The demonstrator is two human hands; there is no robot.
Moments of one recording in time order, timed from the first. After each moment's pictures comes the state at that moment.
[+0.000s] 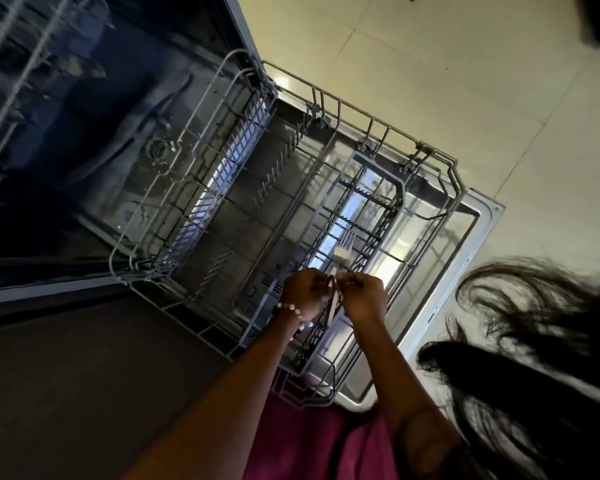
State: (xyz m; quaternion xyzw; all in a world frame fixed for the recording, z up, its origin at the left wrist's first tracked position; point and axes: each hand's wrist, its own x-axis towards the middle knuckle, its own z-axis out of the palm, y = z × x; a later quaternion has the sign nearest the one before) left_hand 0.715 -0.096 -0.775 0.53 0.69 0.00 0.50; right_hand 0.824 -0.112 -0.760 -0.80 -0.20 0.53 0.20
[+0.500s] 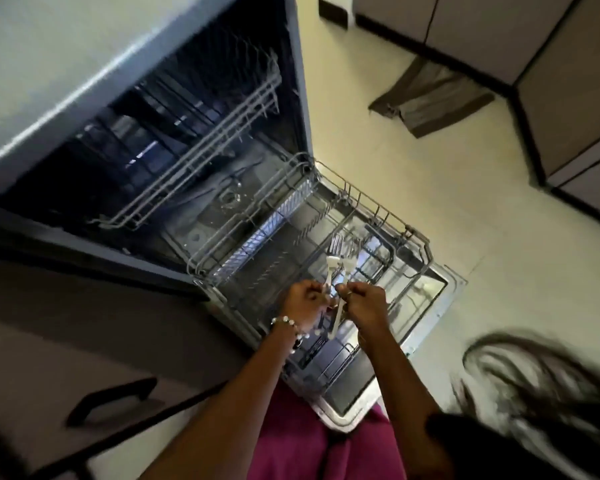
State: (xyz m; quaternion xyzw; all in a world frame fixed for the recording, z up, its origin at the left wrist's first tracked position) left_hand 0.710 -0.124 -0.566 0.31 0.71 0.25 0.58; right_hand 0.822 -0.119 -0.576 -0.72 -0.24 0.58 0.29
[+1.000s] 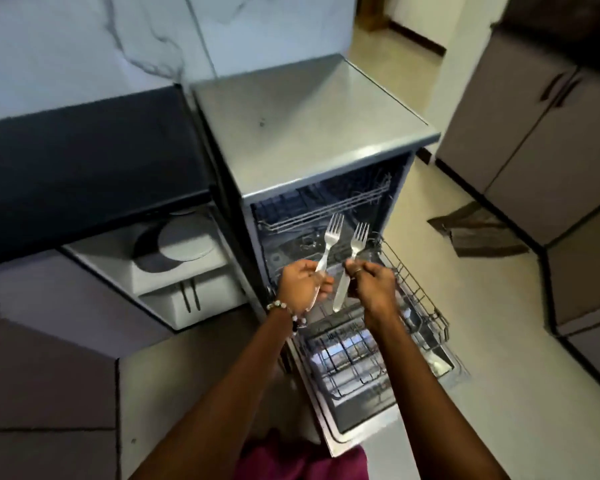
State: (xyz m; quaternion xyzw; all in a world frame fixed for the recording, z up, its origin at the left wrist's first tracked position) left_hand 0.611 -0.269 -0.274 0.23 0.64 0.54 0.49; right_hand 0.726 -0.214 -0.274 -0.56 -0.46 0.60 0.33
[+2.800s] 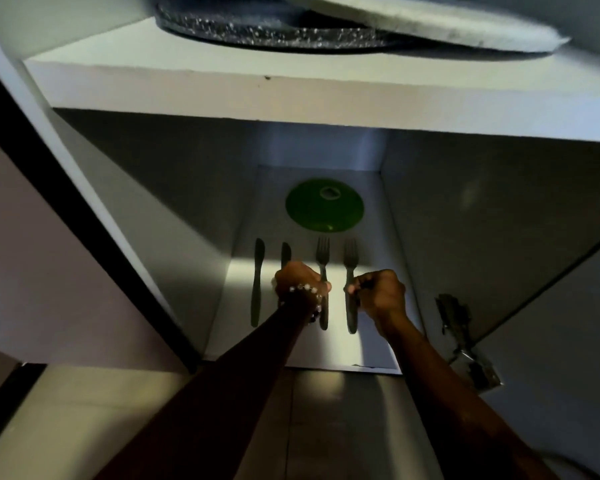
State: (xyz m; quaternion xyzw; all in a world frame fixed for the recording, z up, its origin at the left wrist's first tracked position) left_hand 0.047 -0.204 -1.022 0.14 0.90 0.35 0.23; right_hand 0.146 -0.116 -1.016 -0.46 -0.72 0.50 0.14
